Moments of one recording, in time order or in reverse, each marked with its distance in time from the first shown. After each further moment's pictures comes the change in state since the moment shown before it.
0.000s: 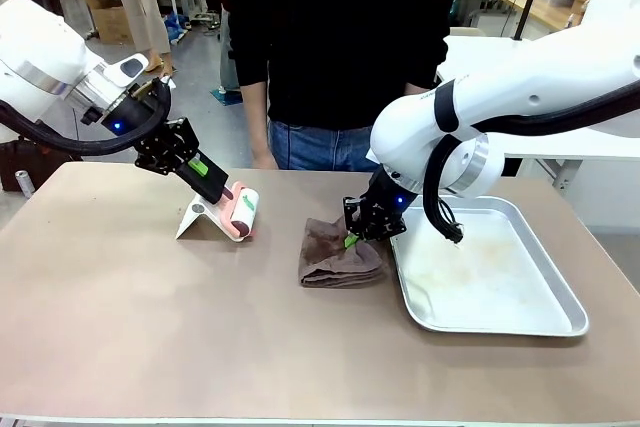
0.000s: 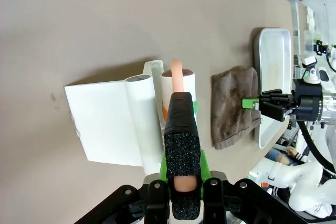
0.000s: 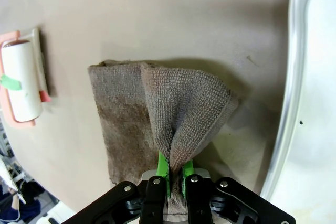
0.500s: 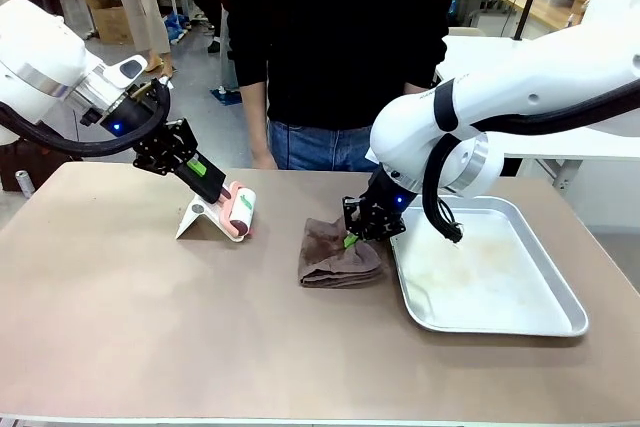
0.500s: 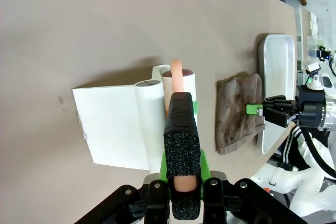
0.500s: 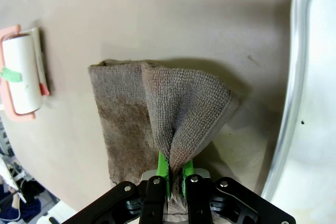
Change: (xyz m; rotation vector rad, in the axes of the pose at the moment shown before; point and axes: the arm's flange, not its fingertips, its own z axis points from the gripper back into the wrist) left arm 0.001 0.004 0.000 0.018 -0.022 0.018; right arm 0.001 0.001 -0.001 0.001 0.007 0.000
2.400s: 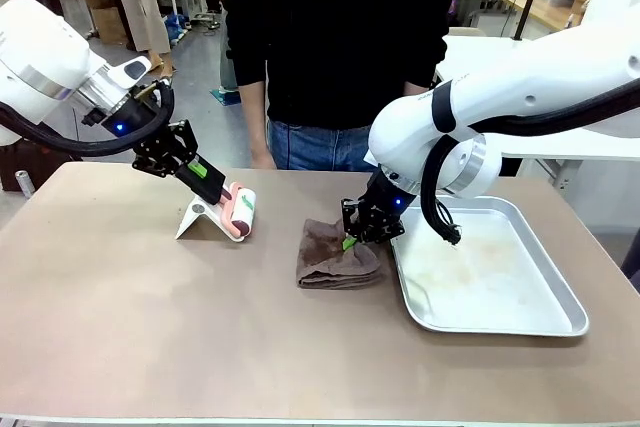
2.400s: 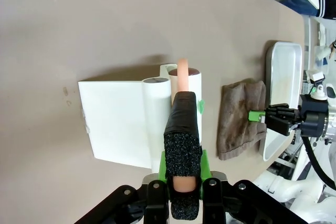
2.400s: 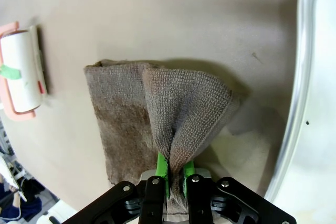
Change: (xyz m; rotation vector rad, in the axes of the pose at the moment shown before) left arm -0.004 -0.004 -0.002 0.041 -0.008 0.055; right arm 0.000 0.000 -0.005 0.001 0.012 -0.002
